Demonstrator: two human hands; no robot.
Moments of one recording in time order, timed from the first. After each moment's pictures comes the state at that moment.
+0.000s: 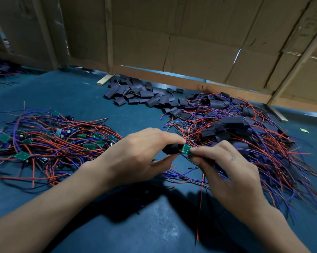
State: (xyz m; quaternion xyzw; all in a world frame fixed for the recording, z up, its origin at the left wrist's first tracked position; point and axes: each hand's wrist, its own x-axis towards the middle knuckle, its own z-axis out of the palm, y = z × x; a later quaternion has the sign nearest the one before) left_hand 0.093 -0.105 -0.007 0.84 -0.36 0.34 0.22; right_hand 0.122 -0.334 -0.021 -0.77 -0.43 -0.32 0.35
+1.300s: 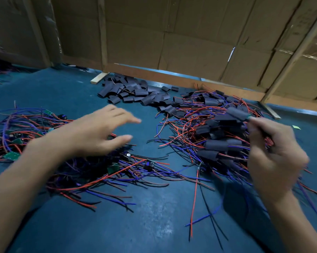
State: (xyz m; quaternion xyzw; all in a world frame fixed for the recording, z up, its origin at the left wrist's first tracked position) left_hand 0.115 -0.021 0.002 0.96 -0.21 0.12 0.11; right_hand 0.160 -0.392 -0.016 -0.77 -0.22 -0.50 0.33
